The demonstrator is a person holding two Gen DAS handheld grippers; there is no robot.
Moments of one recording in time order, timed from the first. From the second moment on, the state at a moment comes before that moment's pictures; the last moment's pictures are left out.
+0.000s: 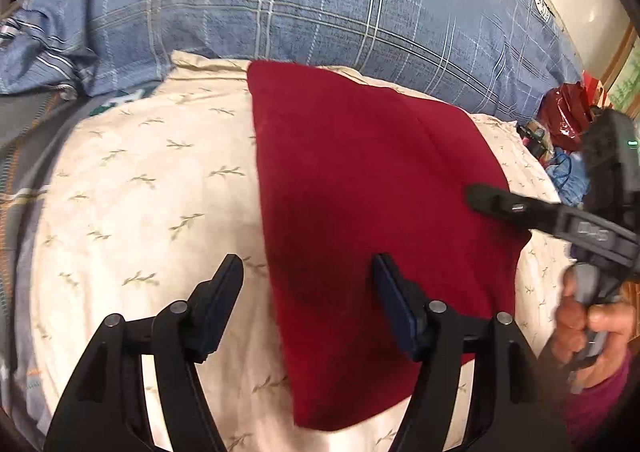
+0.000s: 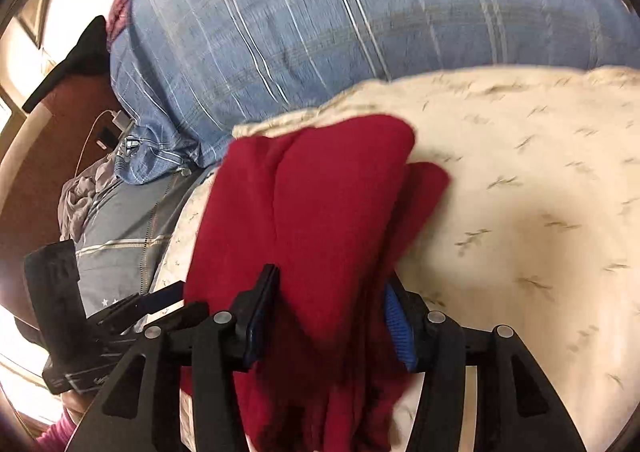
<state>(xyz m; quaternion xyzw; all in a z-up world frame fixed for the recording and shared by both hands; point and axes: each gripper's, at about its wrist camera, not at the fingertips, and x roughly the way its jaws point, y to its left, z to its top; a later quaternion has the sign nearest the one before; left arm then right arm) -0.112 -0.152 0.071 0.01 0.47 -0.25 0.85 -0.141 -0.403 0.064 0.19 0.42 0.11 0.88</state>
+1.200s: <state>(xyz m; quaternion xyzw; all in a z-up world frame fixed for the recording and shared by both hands) -0.132 -0.117 0.100 0.01 0.31 -0.17 0.93 -0.200 -0.340 0.088 0.05 0.34 -0.01 0.94</state>
